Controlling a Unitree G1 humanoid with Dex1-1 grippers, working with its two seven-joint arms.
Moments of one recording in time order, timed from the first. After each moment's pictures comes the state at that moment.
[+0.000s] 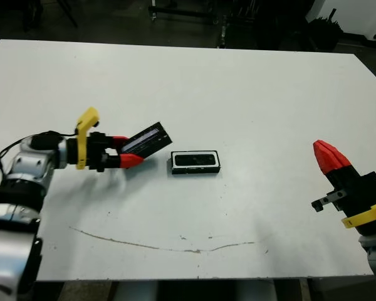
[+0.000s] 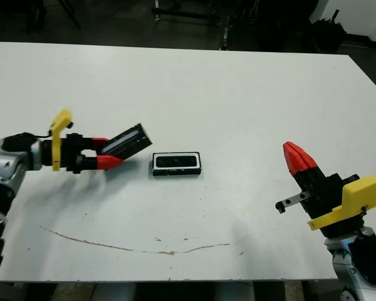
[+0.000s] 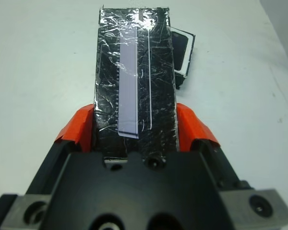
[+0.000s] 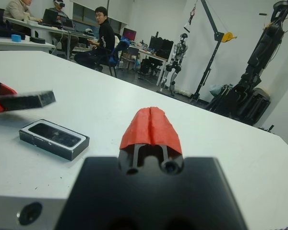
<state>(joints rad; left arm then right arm) -0.73 0.52 -0.12 0.86 -0.17 0.13 -1.33 0.26 -0.42 -0.26 -0.51 0.35 0.05 0.43</state>
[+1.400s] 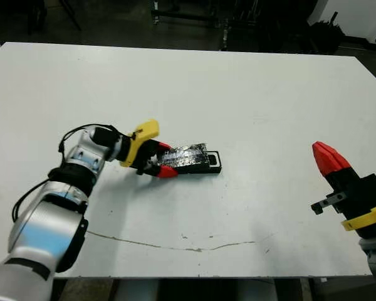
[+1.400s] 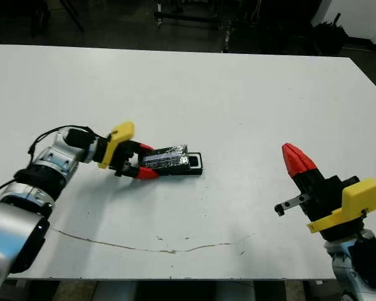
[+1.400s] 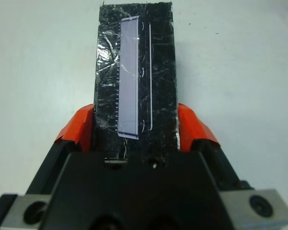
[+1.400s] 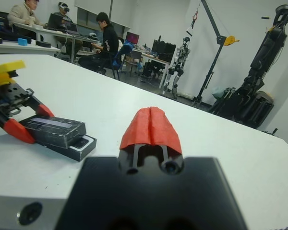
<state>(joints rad) -0.87 0.31 -0.29 1.03 0.08 -0.14 -1.22 0.29 -0.42 -0.26 -0.54 0.36 0.05 0.43</state>
